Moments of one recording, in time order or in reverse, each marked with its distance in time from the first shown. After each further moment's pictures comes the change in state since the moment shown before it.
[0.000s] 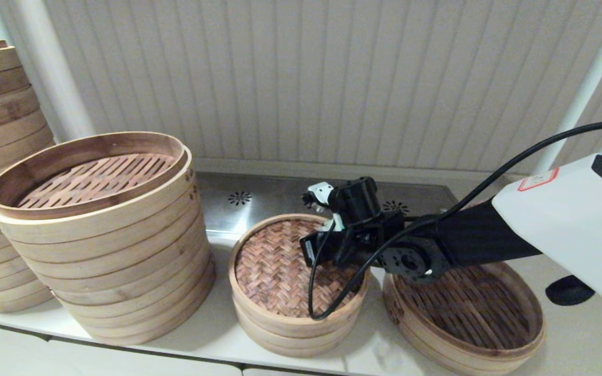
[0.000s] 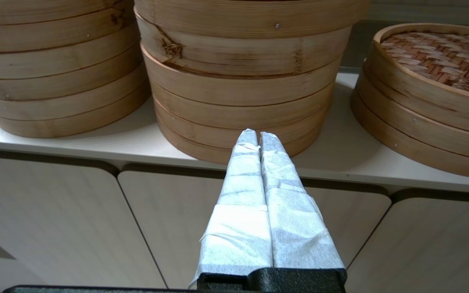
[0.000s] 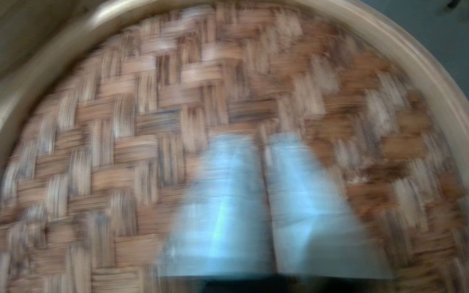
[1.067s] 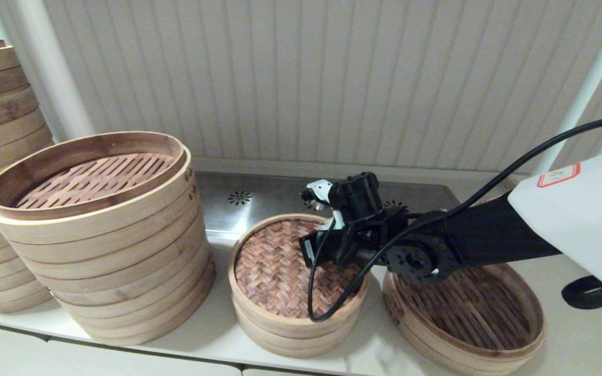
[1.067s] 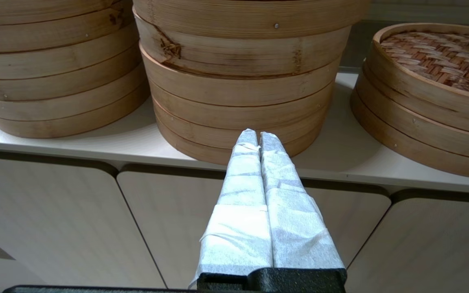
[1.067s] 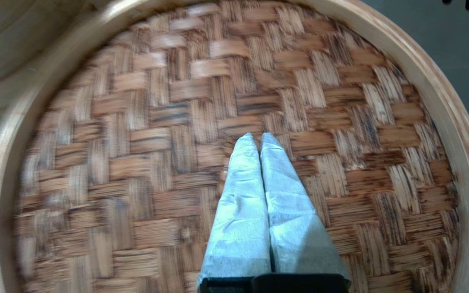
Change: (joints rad) left arm -0.001 0.000 0.000 0.000 0.000 0.000; right arm 0.042 -0.043 -0.003 0.009 0.001 0.010
